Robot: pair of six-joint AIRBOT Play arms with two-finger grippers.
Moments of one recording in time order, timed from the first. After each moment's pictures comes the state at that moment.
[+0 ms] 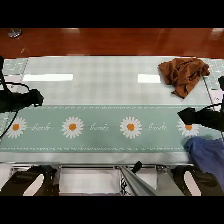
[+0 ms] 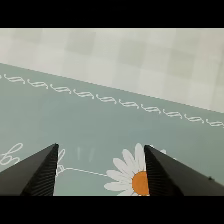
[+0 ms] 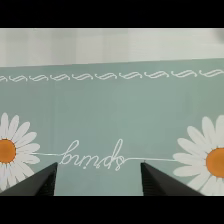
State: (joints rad) left arm -0.09 -0.75 0.87 1.67 -1.13 -1.90; right arm -0.20 -0.55 0.67 -1.23 1.17 1.39
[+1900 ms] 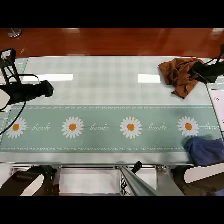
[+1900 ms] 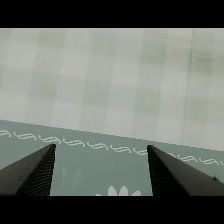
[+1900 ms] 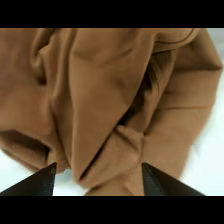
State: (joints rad) left arm -0.11 -0.88 0.88 1.61 -0.89 -1.86; right arm -0.38 -1.74 1.56 -1.21 0.97 1.55
